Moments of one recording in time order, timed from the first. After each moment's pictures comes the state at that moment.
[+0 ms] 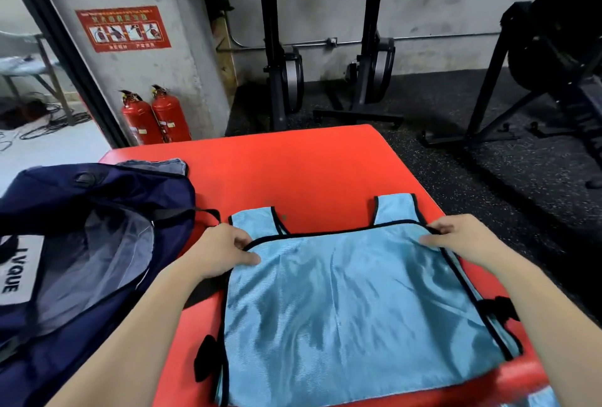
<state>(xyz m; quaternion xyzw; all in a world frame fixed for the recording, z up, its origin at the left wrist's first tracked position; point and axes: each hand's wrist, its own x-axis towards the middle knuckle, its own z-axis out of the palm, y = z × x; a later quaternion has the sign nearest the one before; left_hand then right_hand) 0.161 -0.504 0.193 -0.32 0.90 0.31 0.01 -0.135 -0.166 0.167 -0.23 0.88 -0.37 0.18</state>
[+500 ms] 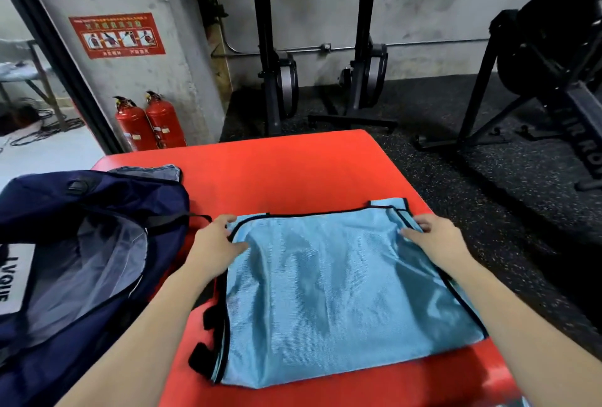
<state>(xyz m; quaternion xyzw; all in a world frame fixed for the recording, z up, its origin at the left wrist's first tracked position) 0.147 -0.509 0.172 -0.40 0.86 0.31 -0.10 -0.115 -0.194 0.150 -0.21 0.89 -0.39 0.08</state>
